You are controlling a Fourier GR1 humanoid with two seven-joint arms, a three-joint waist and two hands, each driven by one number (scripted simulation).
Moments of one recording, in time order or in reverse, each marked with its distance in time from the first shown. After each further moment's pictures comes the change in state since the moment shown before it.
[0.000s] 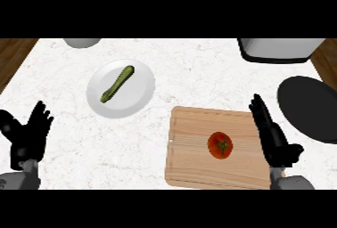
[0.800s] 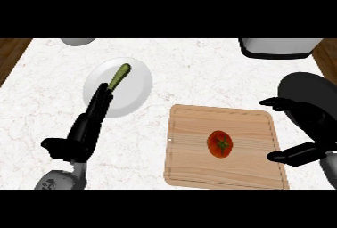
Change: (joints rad) left arm -0.032 -0.157 -0.282 -0.243 -0.105 -0.154 -0.279; right arm -0.155 -0.335 -0.033 0.025 -0.009 0.583 -0.508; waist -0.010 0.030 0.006
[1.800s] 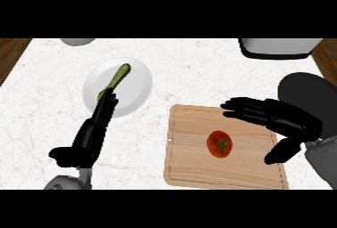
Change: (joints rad) left arm 0.034 -0.041 -0.013 0.002 -0.048 -0.020 -0.044; right arm -0.160 -0.117 0.281 -0.108 0.581 -0.123 0.110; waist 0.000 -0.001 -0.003
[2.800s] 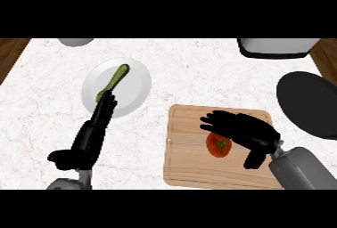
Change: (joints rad) left arm 0.028 -0.051 0.052 -0.007 -0.058 -0.055 -0.006; right arm 0.067 0.224 0.035 0.055 0.429 -0.040 0.114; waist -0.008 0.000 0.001
